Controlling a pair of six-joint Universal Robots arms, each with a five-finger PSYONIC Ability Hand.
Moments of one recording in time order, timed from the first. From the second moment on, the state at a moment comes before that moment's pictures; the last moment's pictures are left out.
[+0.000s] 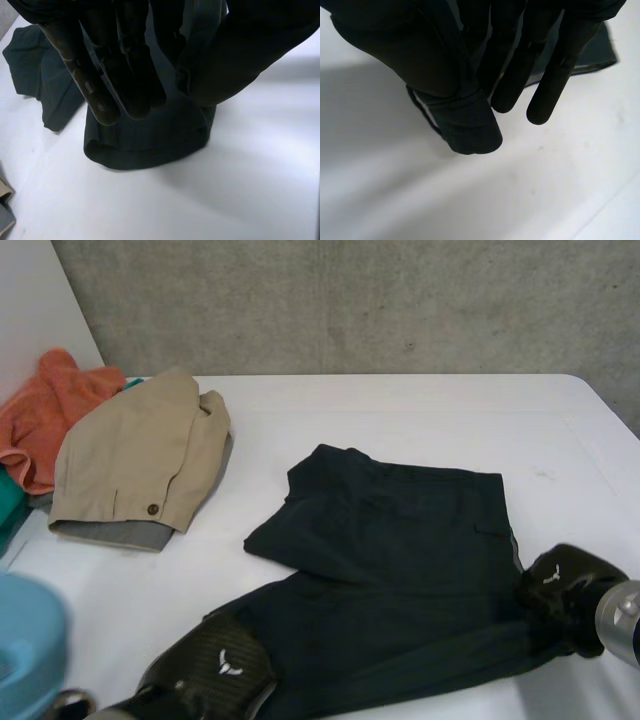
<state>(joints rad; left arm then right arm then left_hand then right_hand) 3.90 -1.59 -1.82 2.72 -1.63 3.69 1.77 -1.47 1.83 0.41 1.50 2.09 1.16 1.20 1.20 1.20 1.00 1.11 1.19 1.20 1.20 1.04</state>
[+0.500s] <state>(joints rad) 4.10 -2.17 -1.13 3.37 -1.68 3.91 1.85 -1.14 1.37 -0.16 1.53 2.23 1.16 1.20 1.20 1.20 1.01 1.11 1.19 1.20 1.20 1.04</state>
